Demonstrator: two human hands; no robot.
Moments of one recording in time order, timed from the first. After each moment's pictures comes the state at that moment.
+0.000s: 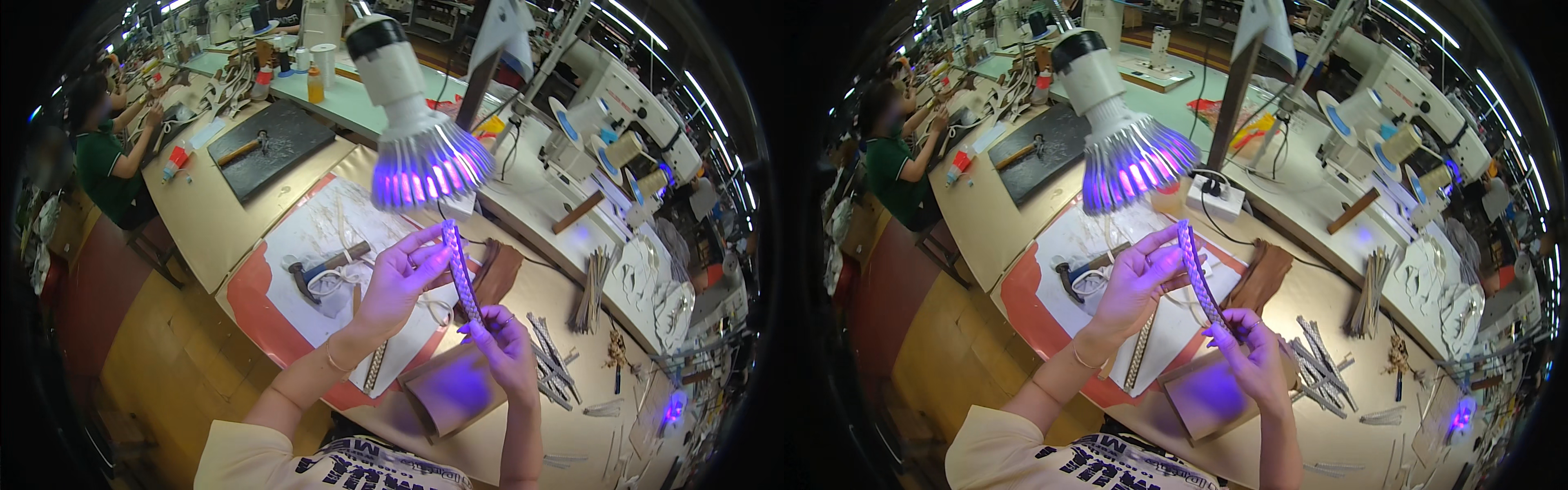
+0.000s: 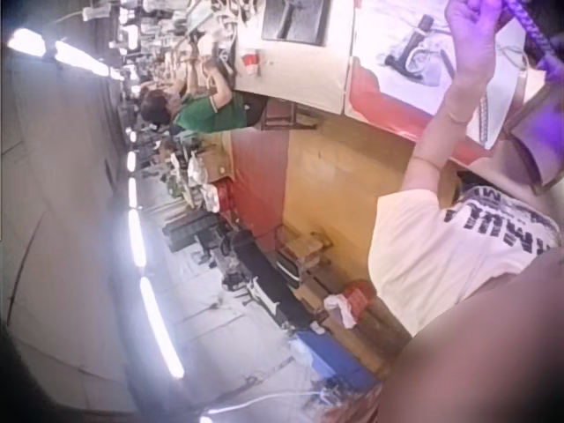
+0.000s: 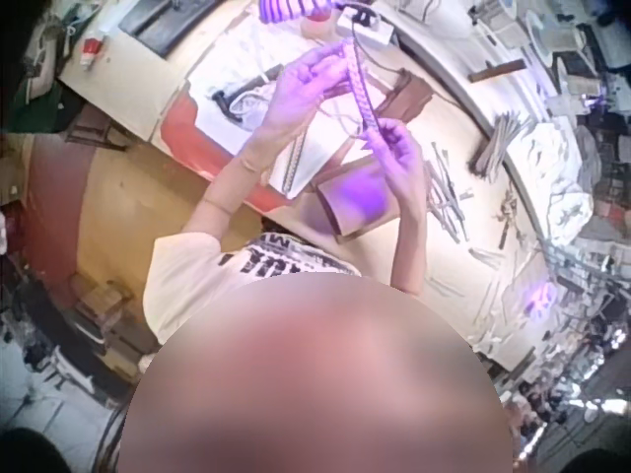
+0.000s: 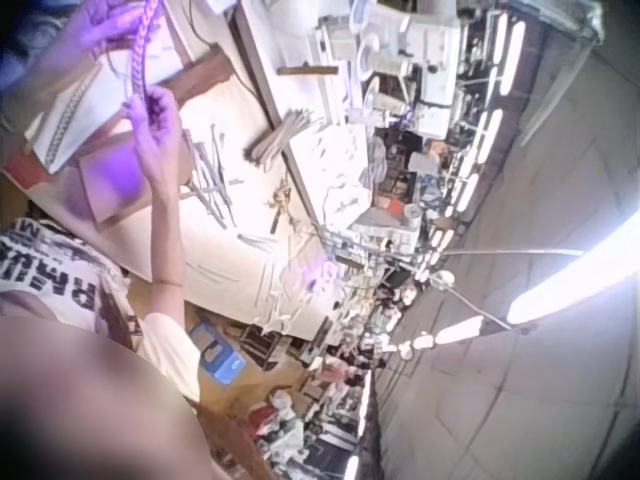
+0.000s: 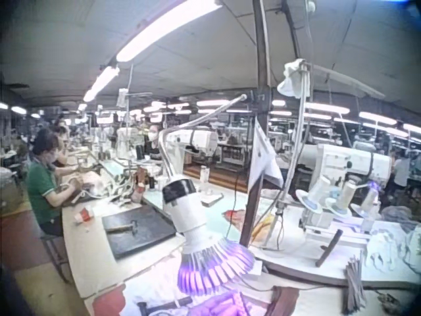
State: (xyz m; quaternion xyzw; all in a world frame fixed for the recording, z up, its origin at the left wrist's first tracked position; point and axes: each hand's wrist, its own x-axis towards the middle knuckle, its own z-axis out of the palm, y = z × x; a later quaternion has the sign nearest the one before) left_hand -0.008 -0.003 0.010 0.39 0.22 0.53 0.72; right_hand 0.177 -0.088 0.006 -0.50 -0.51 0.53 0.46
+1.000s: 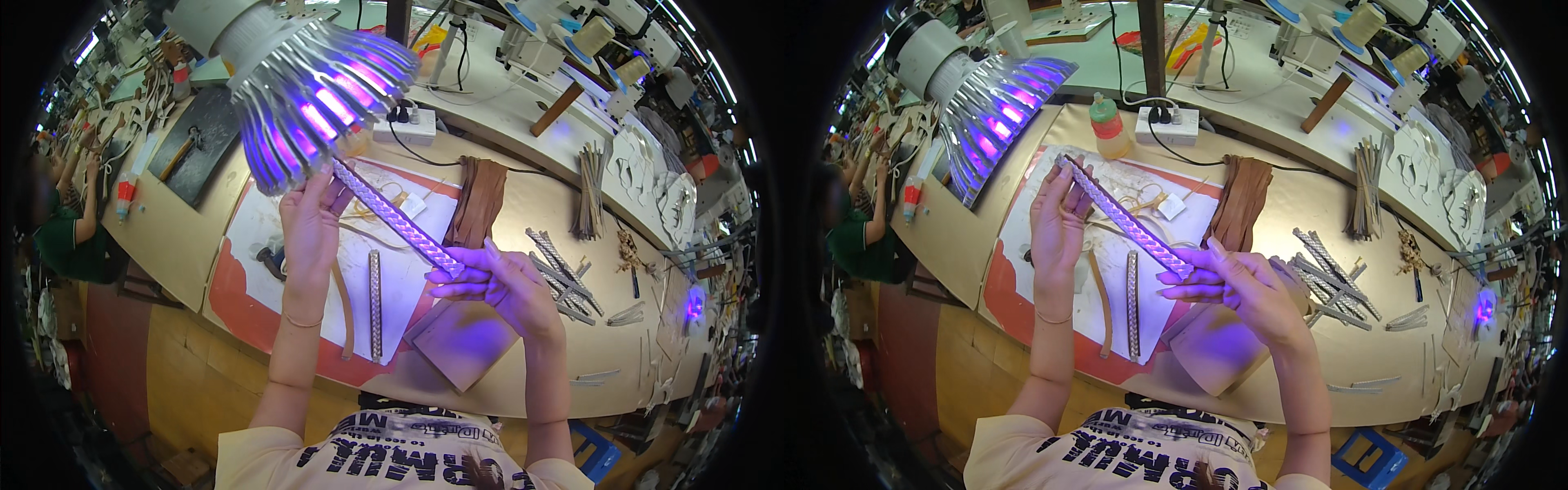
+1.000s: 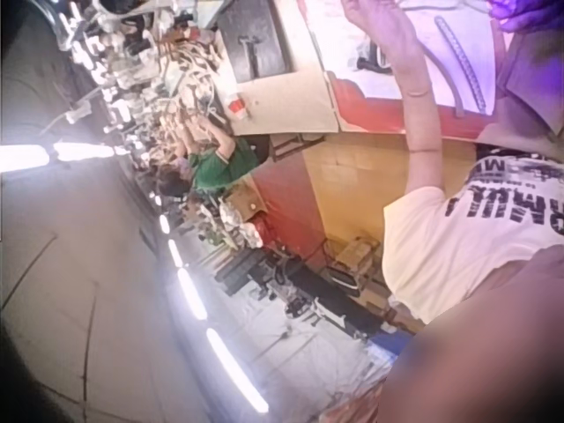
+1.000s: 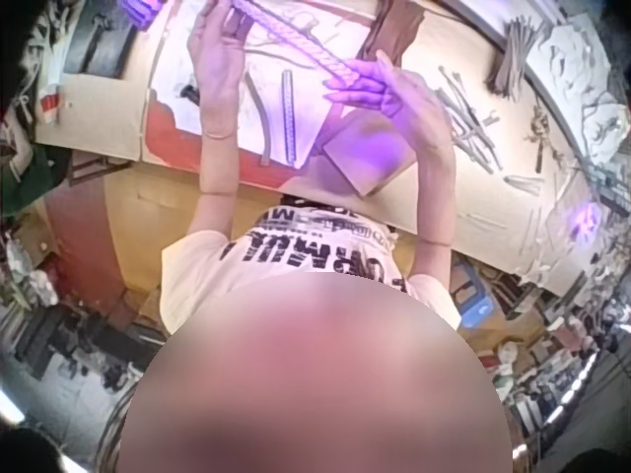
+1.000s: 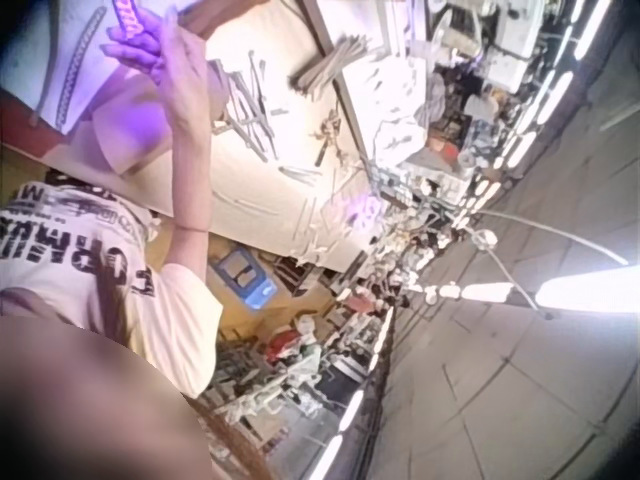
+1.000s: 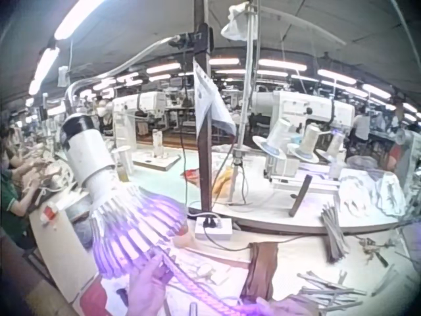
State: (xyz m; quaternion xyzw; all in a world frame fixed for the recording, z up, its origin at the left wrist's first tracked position) left_hand -0.042 0.054 -0.027 0.30 0.30 0.62 0.66; right_hand 0.180 -0.077 0.020 -0.38 -0.37 0.71 0.46
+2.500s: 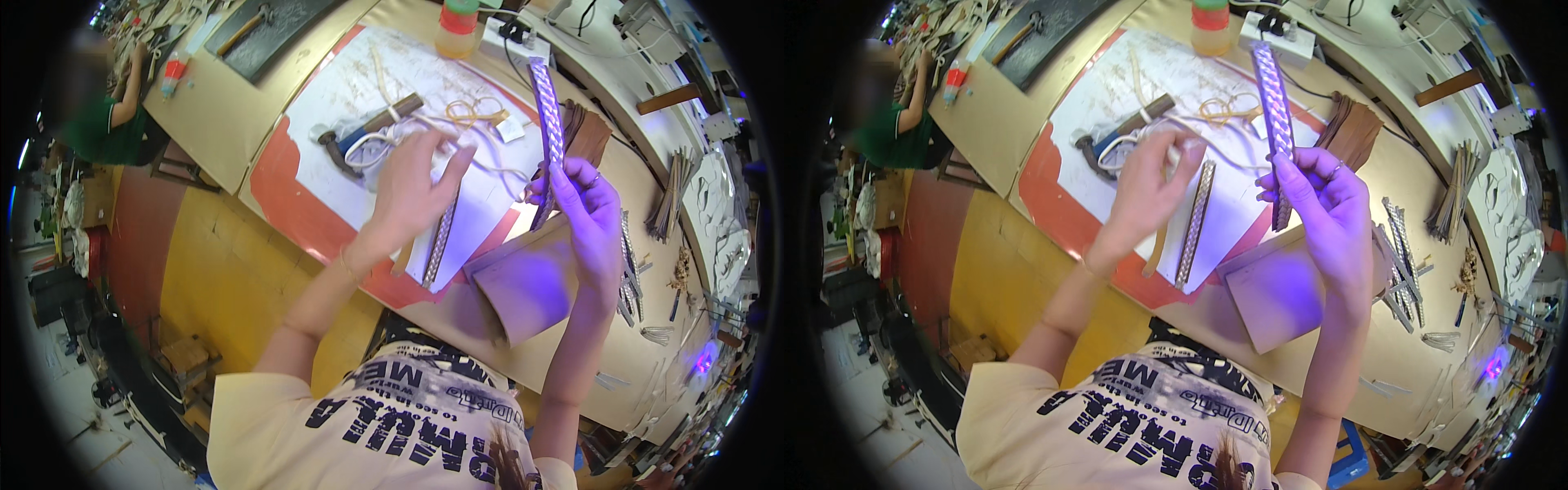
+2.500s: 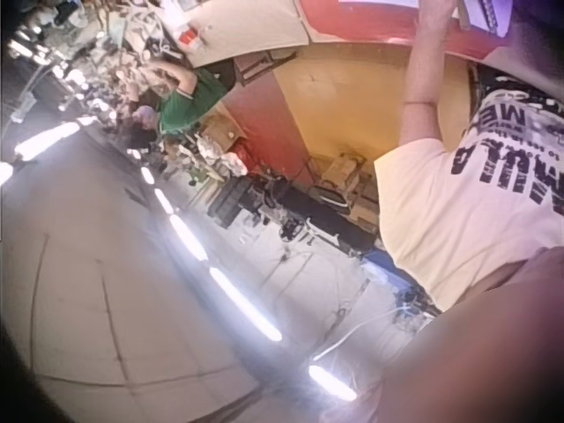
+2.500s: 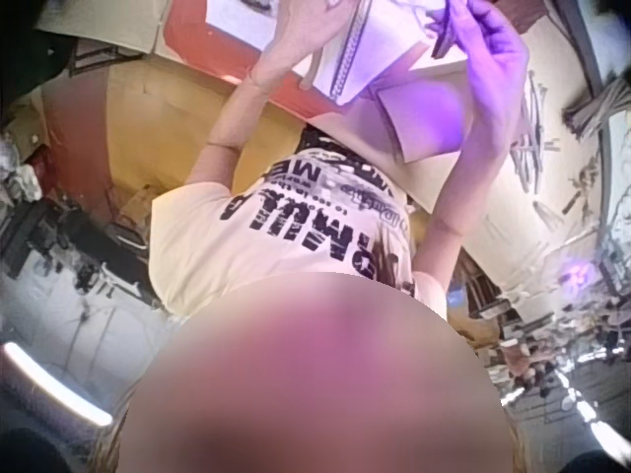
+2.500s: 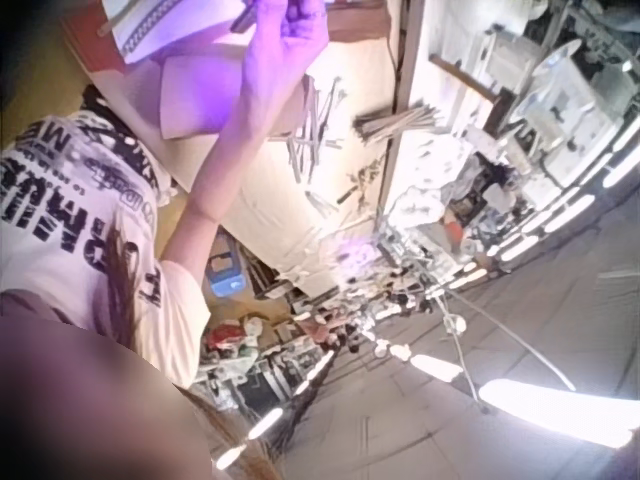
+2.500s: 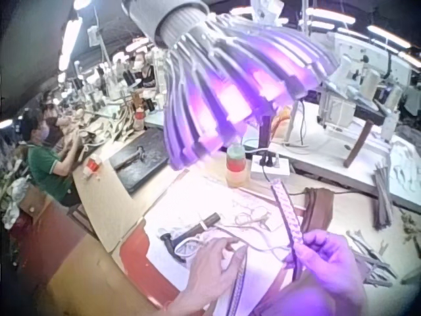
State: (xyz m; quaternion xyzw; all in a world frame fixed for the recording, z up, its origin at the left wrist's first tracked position) left_hand -0.054 -0.013 -0.073 0.70 0.55 0.36 0.27; right_hand 0.153 -0.051 -0.011 -0.51 -0.46 0.55 0.48
